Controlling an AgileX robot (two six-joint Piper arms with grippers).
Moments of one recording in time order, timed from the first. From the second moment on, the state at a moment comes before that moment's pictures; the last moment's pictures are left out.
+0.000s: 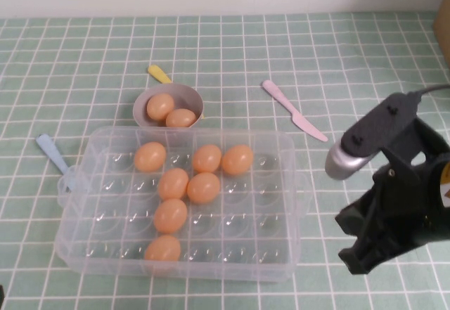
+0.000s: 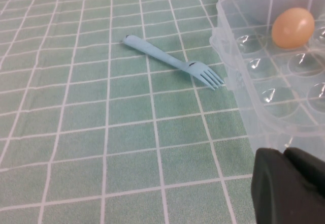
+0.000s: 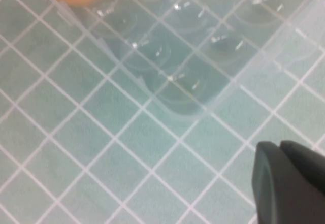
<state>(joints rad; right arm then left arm) 0.73 1.18 -0.95 0.06 0.81 -0.02 -0.09 -0.01 0.03 -0.02 0.37 0.08</state>
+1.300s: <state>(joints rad) 0.08 0.02 0.02 0.10 0.22 -0.02 -0.09 -0.01 0.03 -0.02 0.37 0.08</state>
